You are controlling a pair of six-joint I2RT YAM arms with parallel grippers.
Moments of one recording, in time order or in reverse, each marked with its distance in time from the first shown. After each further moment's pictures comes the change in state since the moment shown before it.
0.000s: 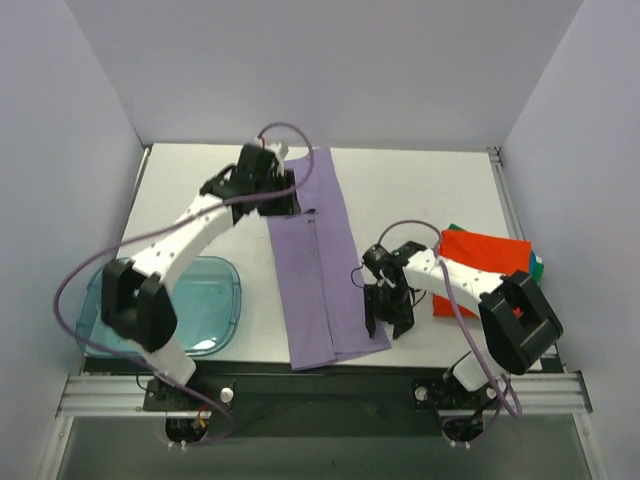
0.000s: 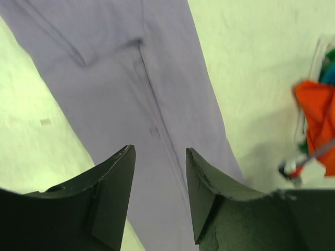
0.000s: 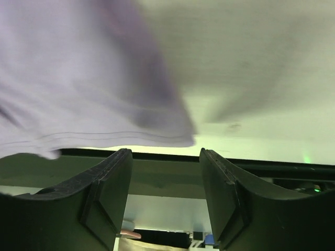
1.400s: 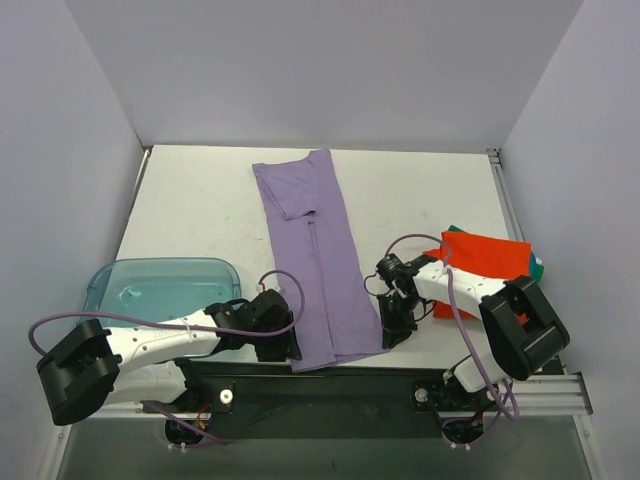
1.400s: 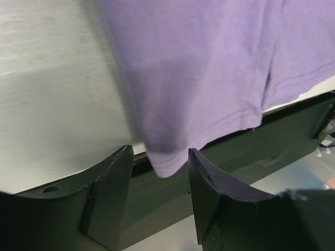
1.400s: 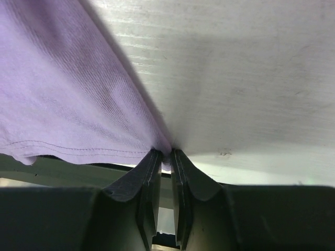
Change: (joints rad) left arm -0.551 -0.625 -1.126 0.196 -0.022 -0.662; right arm -0.093 -0.048 -0.201 0.148 -0.089 -0.119
